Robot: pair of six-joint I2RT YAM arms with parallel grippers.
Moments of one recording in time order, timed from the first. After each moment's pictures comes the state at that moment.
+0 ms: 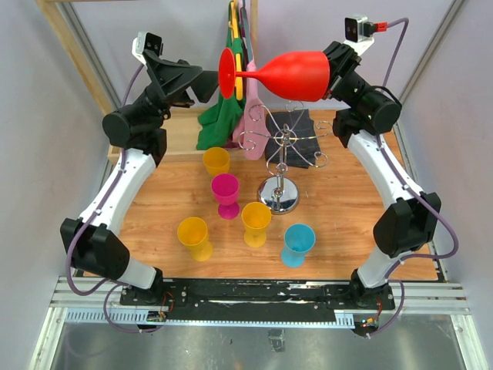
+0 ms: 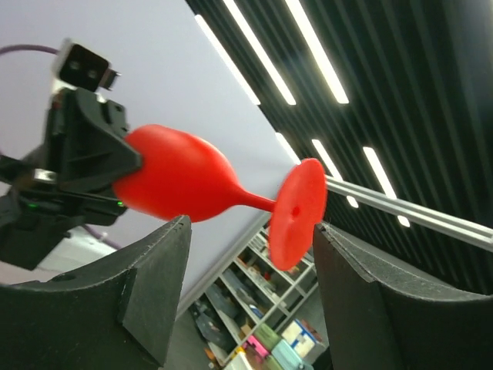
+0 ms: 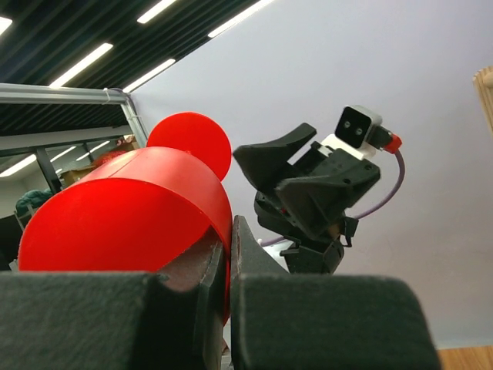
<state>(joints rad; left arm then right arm) -0.25 1.46 1.43 1.13 0.71 -2.00 0.30 1.68 1.68 1.30 -0.83 1.69</state>
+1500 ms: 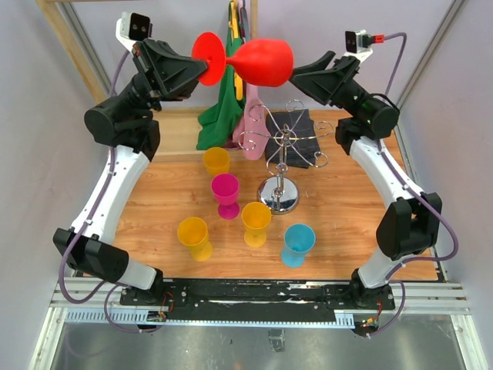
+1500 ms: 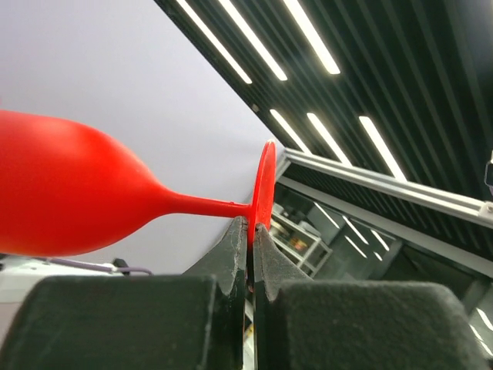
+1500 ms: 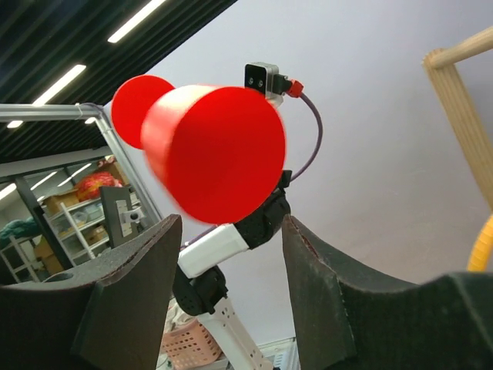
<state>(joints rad) -0.31 1.45 1.63 1.06 0.74 -2.01 0.27 1.67 1.55 1.32 -0.82 1.67</state>
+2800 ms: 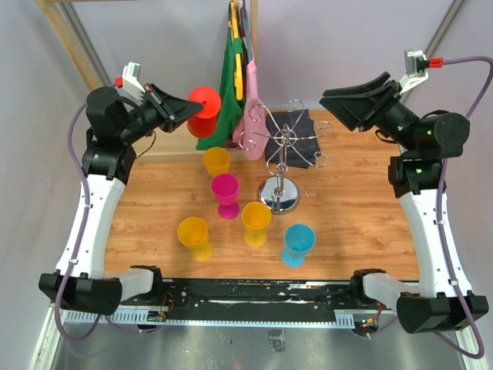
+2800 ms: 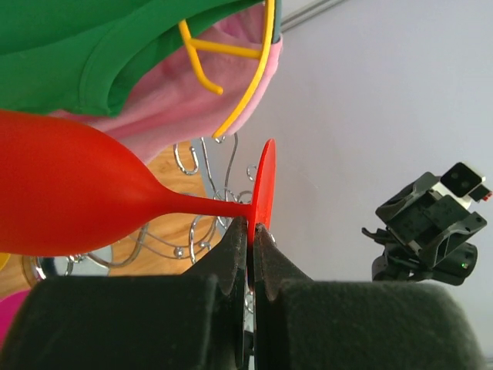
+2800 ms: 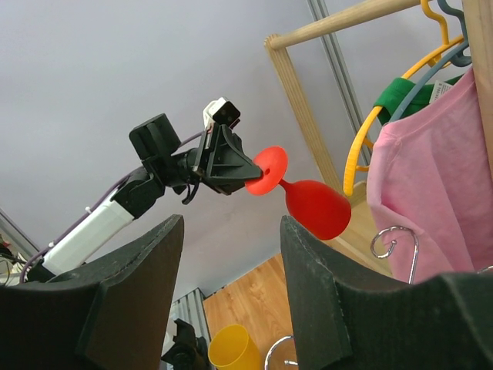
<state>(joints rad) -0.09 1.20 1.45 -0.23 0.64 -1.05 0.08 1.12 1.36 0.40 -0.88 1.00</state>
